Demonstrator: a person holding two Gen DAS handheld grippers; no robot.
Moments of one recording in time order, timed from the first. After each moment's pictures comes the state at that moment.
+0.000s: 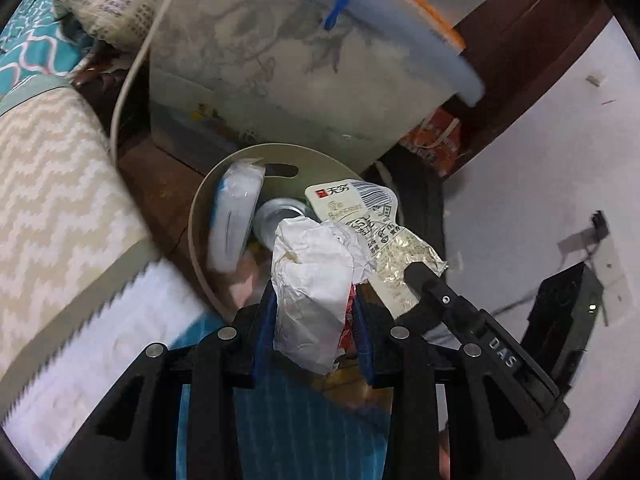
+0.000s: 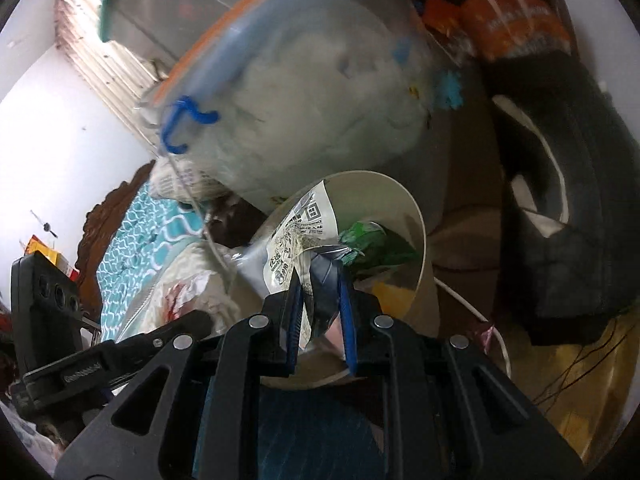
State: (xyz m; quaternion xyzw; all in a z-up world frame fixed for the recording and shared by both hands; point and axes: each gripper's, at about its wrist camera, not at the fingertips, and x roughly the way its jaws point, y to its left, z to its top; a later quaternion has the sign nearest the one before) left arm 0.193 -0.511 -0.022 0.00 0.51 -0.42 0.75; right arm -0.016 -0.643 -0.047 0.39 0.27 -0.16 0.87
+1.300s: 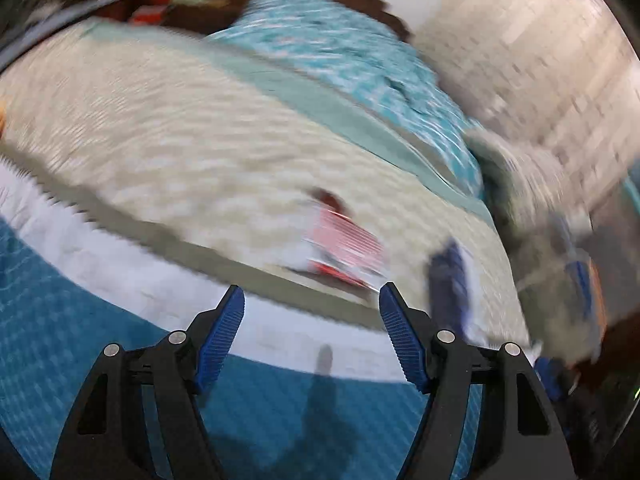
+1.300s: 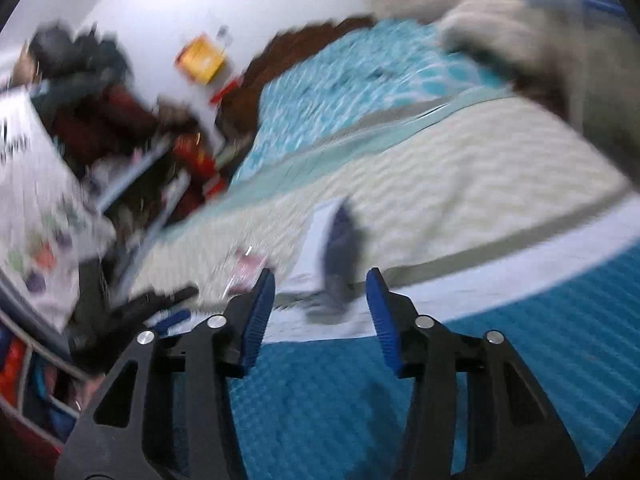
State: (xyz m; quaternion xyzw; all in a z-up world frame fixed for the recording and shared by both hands) left arm 0.084 0.075 0.002 -0.28 0.41 0.05 0.86; right arm 0.052 -0.246 0.019 0.19 0.37 0.23 0.88
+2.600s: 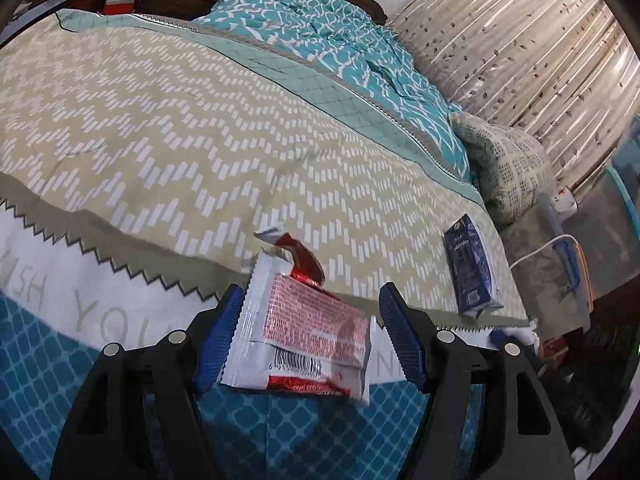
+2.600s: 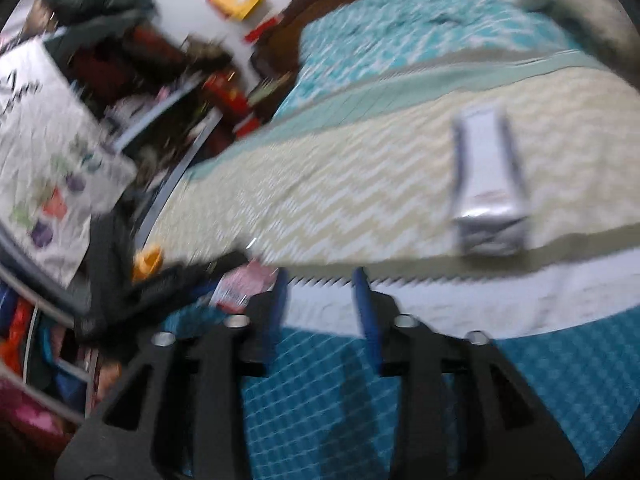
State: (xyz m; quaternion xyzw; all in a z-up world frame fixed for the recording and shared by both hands) left arm 0.093 0.099 -0.024 -0.25 0.43 -0.03 0.87; right arm 0.077 -0.149 -0.001 0.18 0.42 0.29 0.85
